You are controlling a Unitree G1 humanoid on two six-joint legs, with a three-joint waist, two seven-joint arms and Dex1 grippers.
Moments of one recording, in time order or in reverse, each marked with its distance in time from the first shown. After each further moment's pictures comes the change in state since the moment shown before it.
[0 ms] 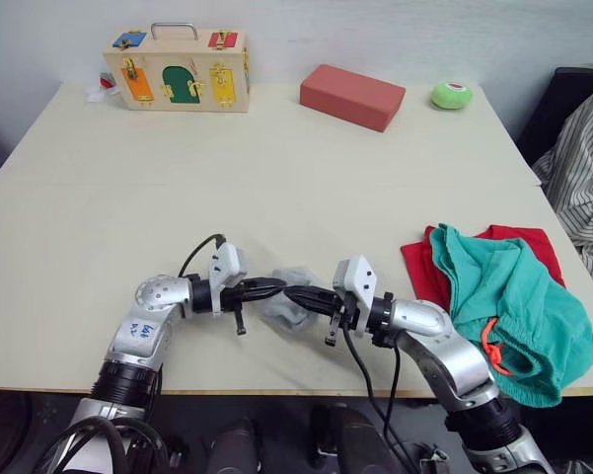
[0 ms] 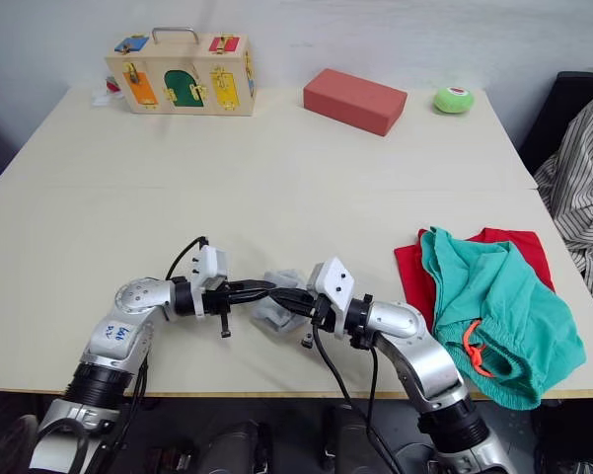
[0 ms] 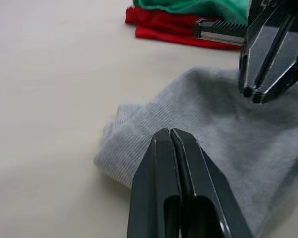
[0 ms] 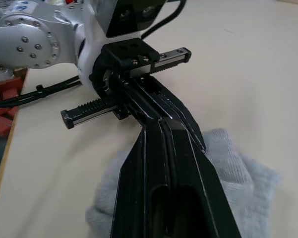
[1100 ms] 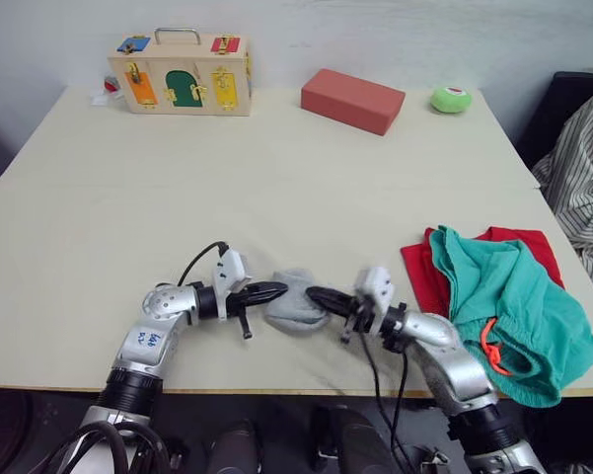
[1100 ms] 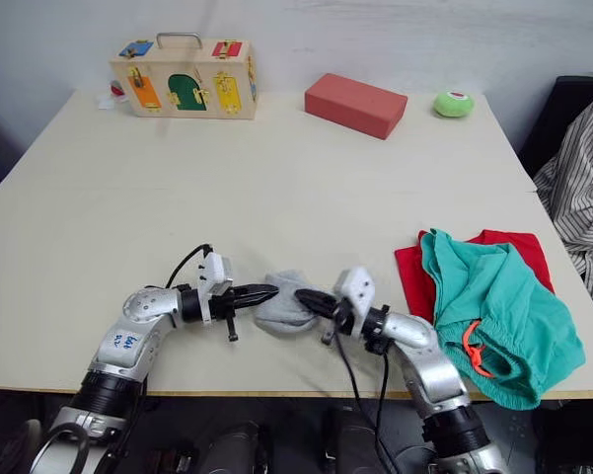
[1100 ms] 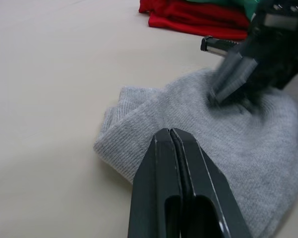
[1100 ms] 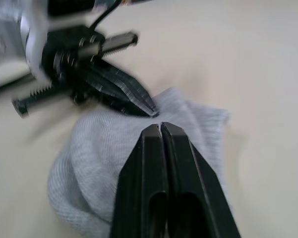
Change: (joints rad) left arm 0.037 -0.014 -0.002 -0.005 0.013 -0.030 0.024; right arm 0.079 -0.022 -0.159 0.030 0.169 0.023 0.019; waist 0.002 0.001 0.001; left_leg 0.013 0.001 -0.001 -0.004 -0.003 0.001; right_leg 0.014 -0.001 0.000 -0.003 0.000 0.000
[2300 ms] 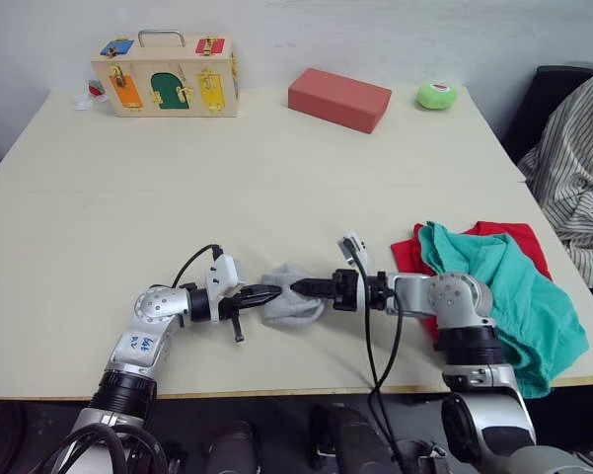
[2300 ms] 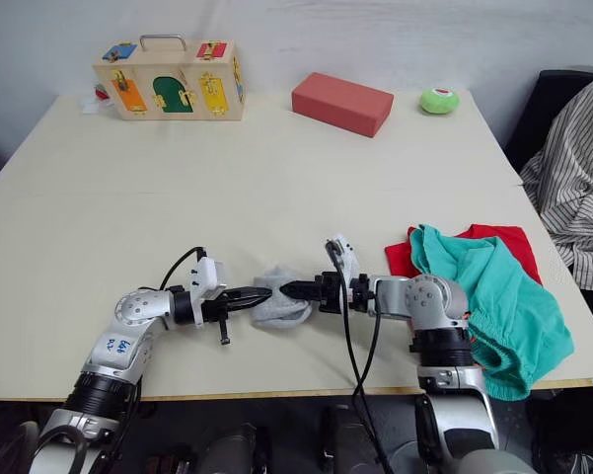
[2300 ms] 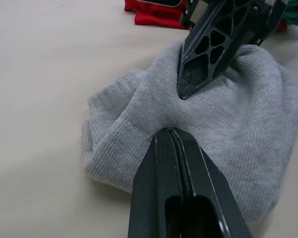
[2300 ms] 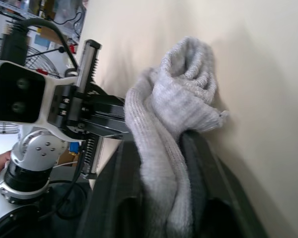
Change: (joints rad) left arm 0.013 0.021 0.011 0.032 0.016 -0.079 -0.019; right arm -0.428 0.152 -0.235 0.300 0.433 1.069 -0.338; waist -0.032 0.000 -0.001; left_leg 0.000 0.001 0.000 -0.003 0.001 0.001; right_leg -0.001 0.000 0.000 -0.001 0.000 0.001
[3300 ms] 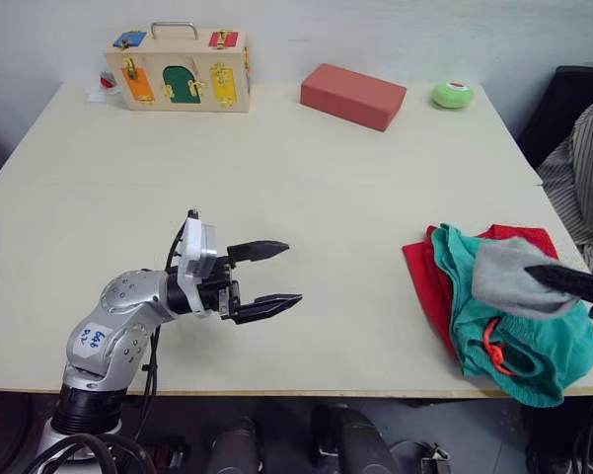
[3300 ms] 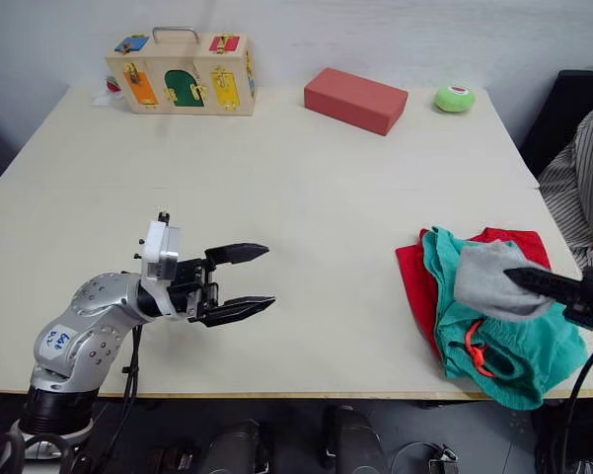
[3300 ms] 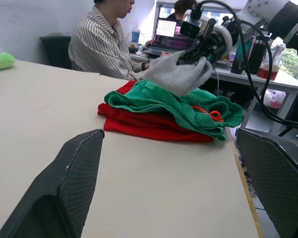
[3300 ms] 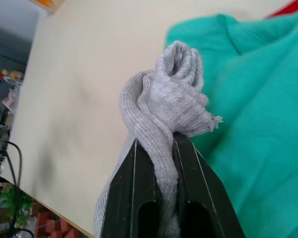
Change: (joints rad) left arm 0.031 0.072 0.134 -0.508 -0.420 0.434 0.026; right arm 0.470 -0.937 -0.431 0.139 0.199 -0.068 0.343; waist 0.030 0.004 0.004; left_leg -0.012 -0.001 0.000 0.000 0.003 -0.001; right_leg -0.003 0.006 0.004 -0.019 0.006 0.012
